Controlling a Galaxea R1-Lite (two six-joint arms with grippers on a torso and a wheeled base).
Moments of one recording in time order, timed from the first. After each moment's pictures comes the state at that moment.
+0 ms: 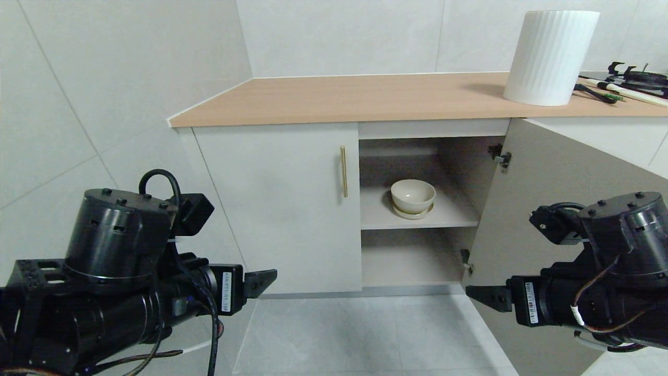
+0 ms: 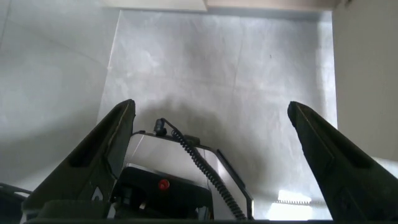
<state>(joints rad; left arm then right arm) -0.57 1.43 -0.71 -0.08 0.27 -0.35 0.61 1.44 -0.71 -0.05 -0.16 0.42</state>
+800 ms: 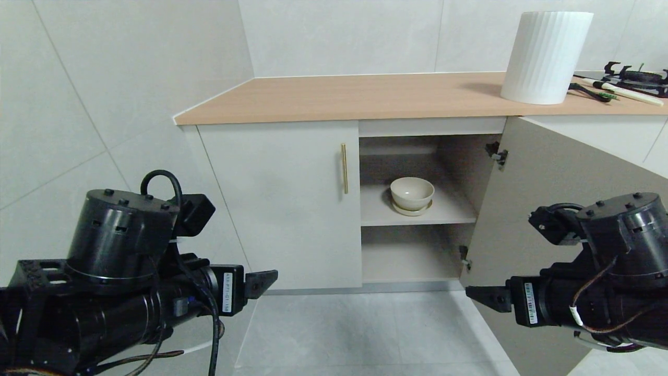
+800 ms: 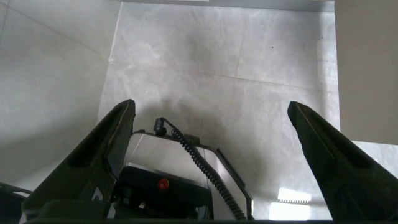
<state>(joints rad) -0.57 1.43 -0.71 -0.08 0.27 -0.35 0.62 1.44 -0.71 -0.05 -0.16 0.42</state>
